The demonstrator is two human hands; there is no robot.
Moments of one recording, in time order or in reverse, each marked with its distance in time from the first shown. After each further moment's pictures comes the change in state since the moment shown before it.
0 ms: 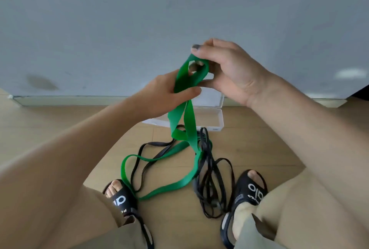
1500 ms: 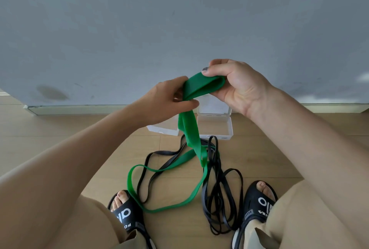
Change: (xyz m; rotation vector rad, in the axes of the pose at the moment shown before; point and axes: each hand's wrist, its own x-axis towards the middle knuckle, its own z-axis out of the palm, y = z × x) left_hand 0.028 -0.014 -0.004 0.011 -0.002 0.082; right_hand 0.030 0.016 -0.021 0.351 0.221 0.109
